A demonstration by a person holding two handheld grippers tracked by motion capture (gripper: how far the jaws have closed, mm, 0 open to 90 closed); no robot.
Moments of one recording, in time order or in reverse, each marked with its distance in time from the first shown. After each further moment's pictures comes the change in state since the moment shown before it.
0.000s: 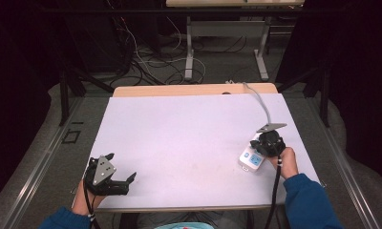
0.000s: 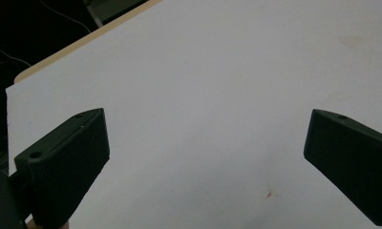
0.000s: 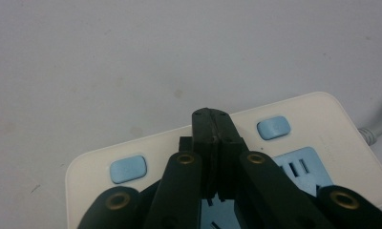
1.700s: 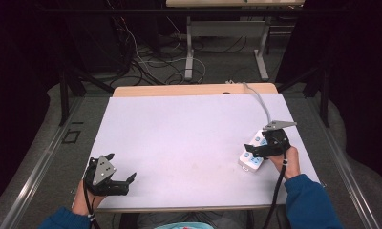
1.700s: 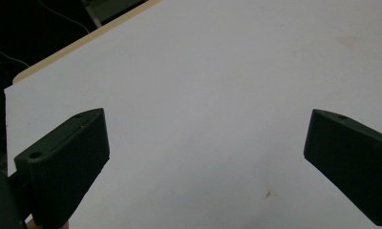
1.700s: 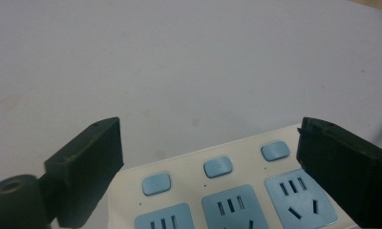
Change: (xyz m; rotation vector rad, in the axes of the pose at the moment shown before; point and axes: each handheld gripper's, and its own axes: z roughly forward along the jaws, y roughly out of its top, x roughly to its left) left arm 0.000 0.000 0.000 -0.001 -0.004 0.002; right arm -0.002 0.006 -0.023 -0.124 0.073 0.023
